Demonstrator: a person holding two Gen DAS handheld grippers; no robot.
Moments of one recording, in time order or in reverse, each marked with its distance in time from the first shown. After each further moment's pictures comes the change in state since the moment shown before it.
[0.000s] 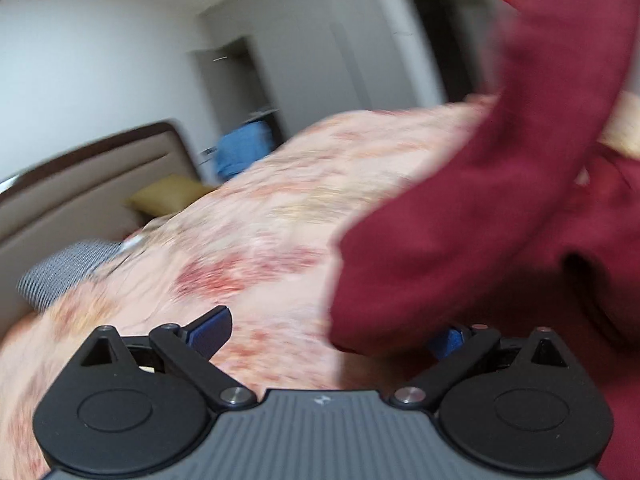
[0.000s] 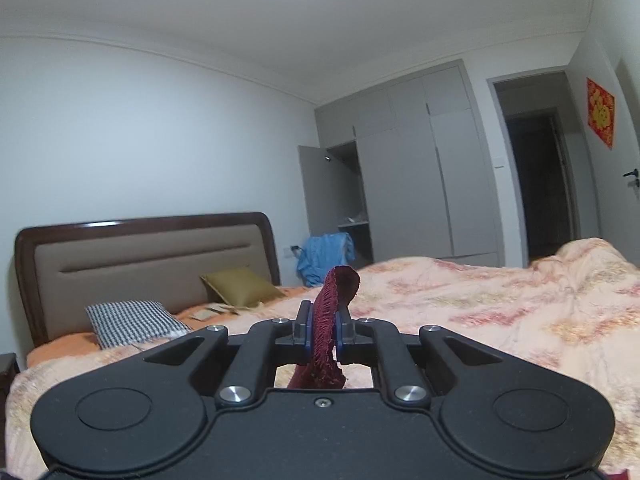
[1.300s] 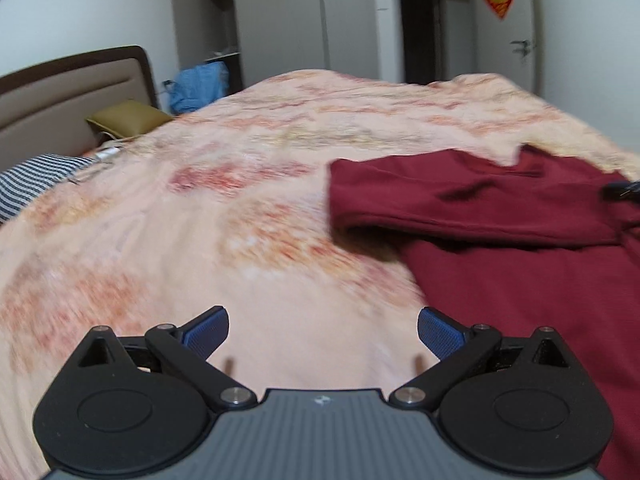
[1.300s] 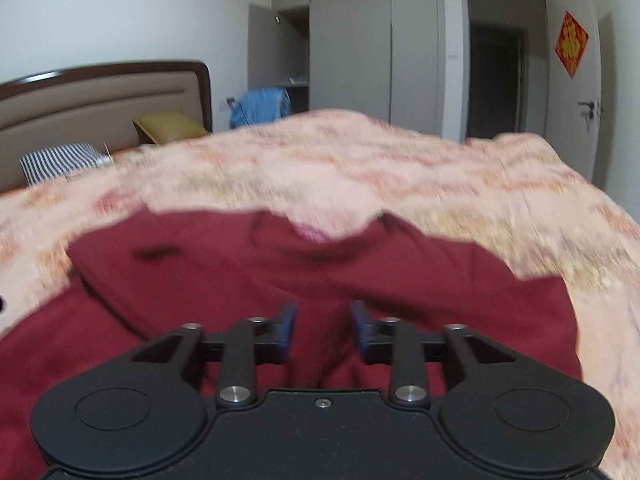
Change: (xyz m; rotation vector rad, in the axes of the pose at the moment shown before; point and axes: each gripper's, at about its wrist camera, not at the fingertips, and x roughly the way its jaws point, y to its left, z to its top) left arm -0.109 0.082 -0.061 -0.097 0.156 -0.312; right arm -0.043 -0.023 -0.152 -0.103 0.419 -0.228
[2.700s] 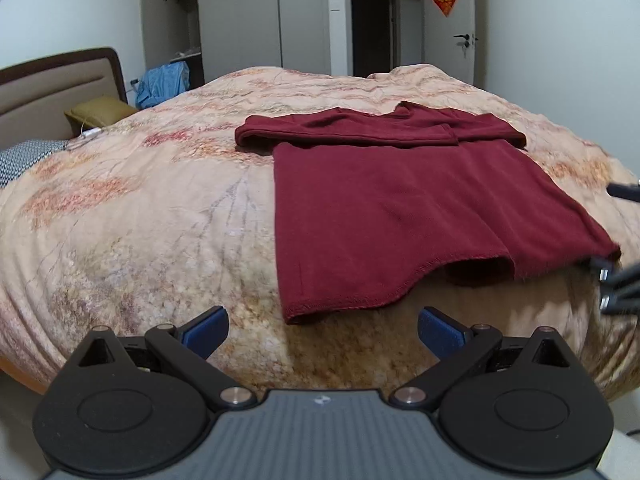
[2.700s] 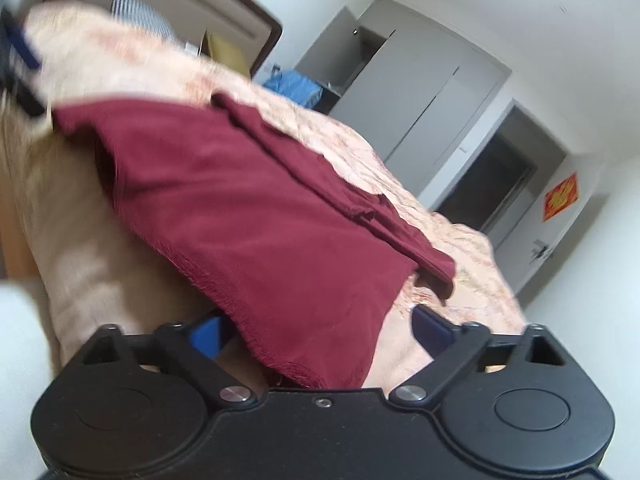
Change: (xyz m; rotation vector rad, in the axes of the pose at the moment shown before) left arm -0.168 -0.092 -0.135 0.050 -0.001 -0.083; right arm -0.223 0.103 -0.181 -0.533 -0.073 -0.195
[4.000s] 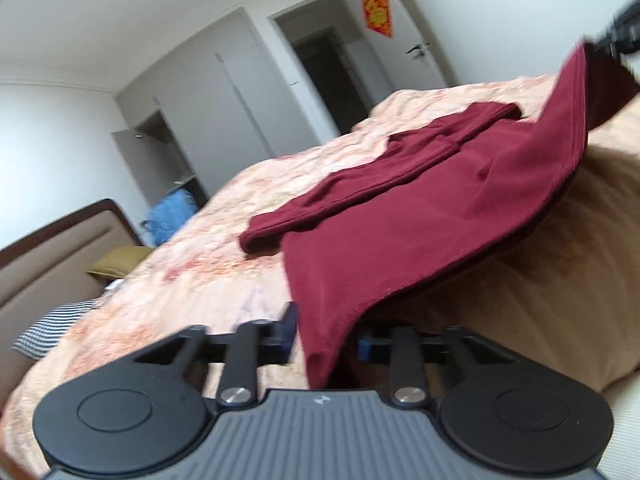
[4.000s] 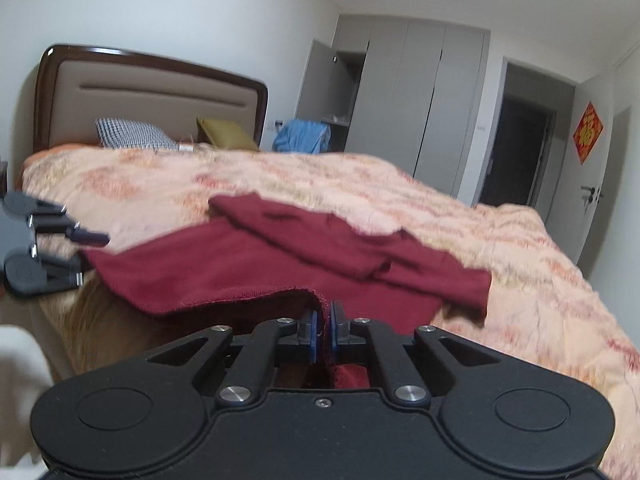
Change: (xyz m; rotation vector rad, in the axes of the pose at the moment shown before) left arm 0.045 -0.030 0.018 0.400 -0.233 0.146; right arm -0.017 -0.071 0.044 0.316 -0.071 0.189
